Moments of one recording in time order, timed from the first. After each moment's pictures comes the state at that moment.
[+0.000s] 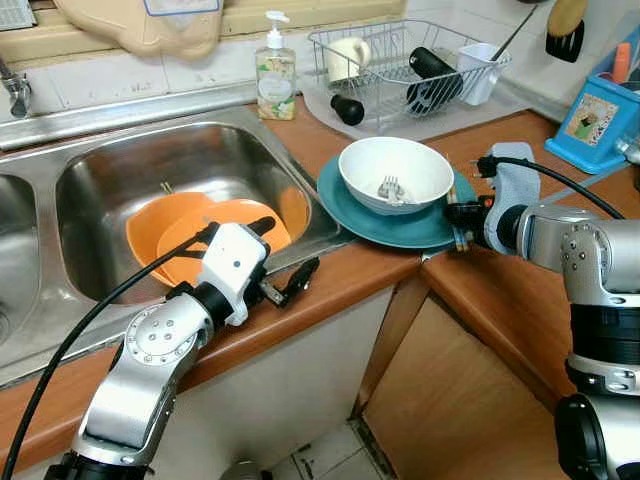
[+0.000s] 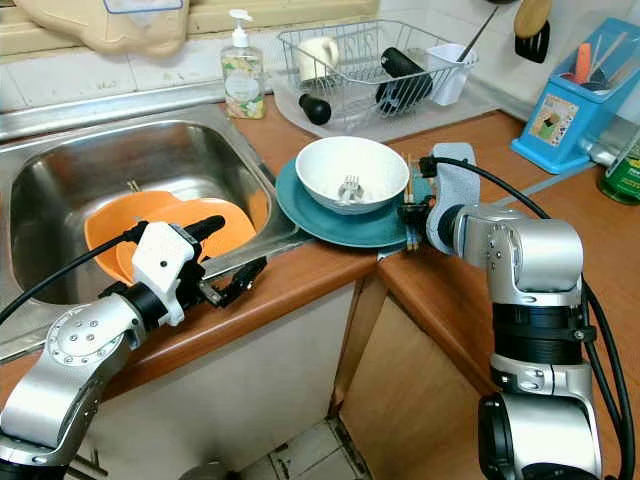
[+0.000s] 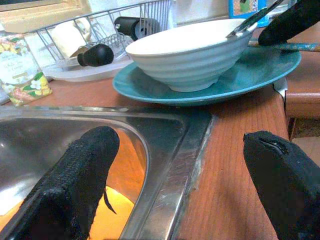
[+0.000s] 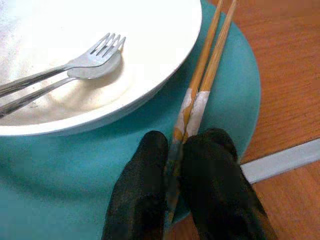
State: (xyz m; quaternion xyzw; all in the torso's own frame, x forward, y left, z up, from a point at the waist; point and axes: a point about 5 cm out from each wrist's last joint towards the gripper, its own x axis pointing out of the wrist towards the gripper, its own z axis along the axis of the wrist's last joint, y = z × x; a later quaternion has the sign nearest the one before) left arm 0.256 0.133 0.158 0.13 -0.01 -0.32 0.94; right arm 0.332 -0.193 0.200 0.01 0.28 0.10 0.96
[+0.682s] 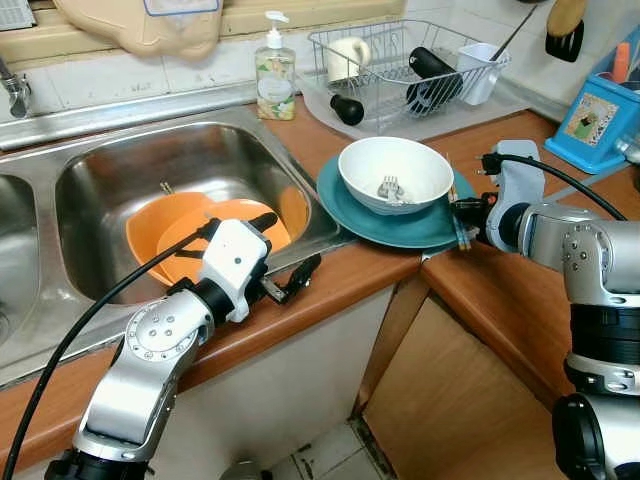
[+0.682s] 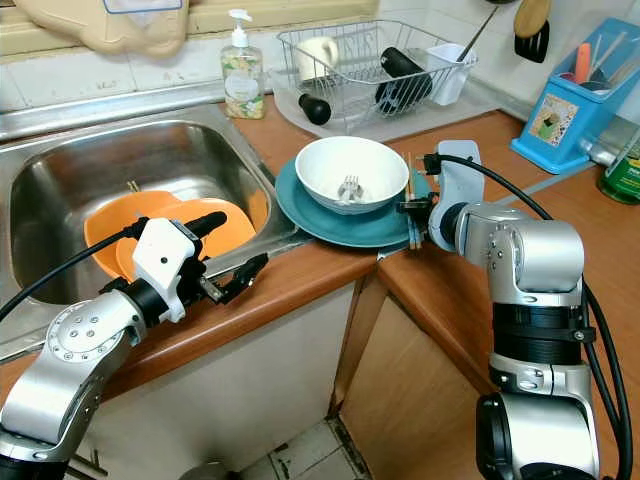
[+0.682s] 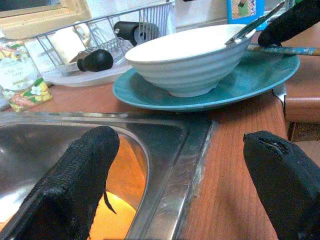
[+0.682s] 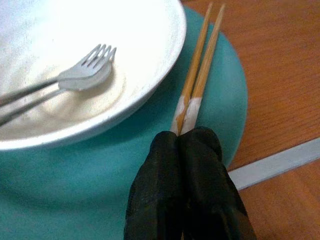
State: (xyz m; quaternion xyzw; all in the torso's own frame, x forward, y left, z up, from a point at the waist) left arm 0.258 0.132 0.162 0.13 -0.01 -0.32 0.94; right arm 0.334 -0.197 0.201 0.02 0.26 0.08 0.96
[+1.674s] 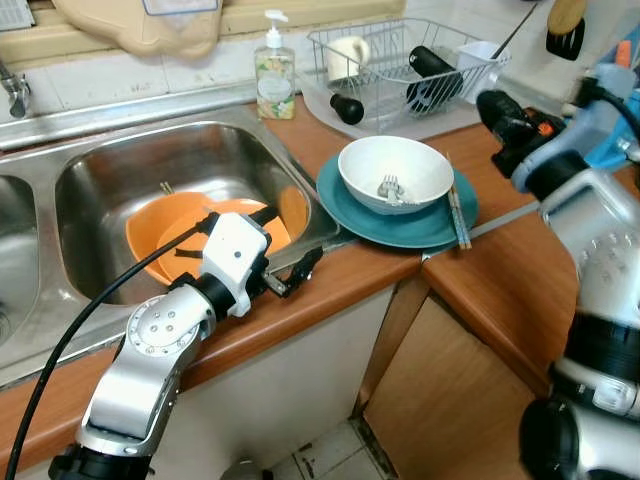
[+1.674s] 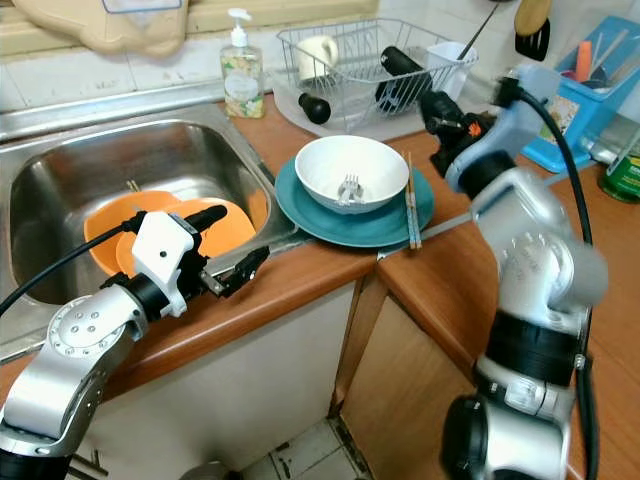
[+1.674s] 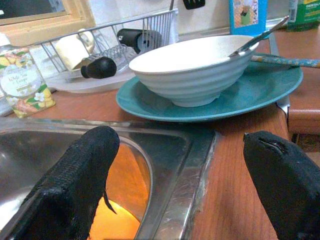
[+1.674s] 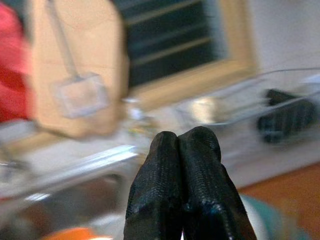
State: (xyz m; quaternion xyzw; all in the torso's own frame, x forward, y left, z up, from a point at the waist) left arm 0.261 0.130 0.167 0.12 -0.02 -0.32 0.94; right arm 0.324 -0.192 0.258 0.23 -0.08 0.21 0.95
